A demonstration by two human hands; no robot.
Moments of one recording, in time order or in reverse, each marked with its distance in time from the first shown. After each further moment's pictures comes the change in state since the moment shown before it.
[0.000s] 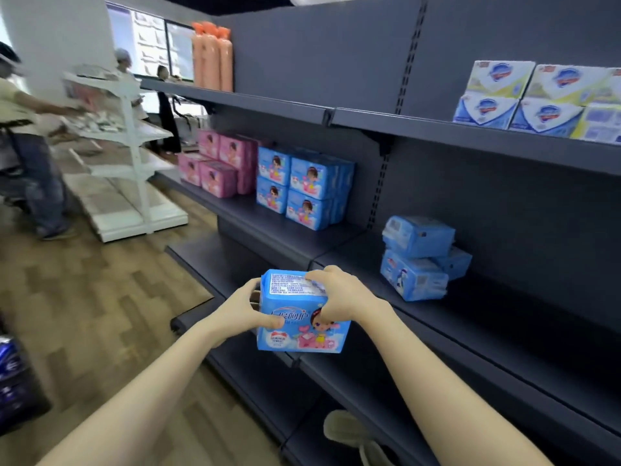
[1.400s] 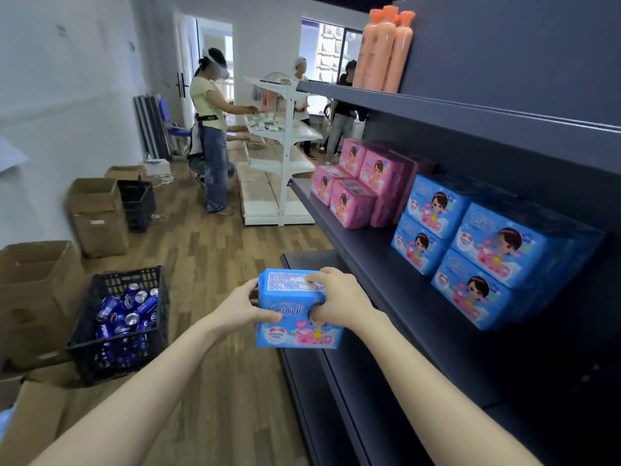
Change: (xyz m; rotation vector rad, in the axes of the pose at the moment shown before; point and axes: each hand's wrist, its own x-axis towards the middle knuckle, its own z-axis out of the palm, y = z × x) left_hand 0.137 -0.092 -0.211 -0.143 0.495 -0.216; right_hand 0.326 -0.118 0.031 0.031 -0.075 -0.463
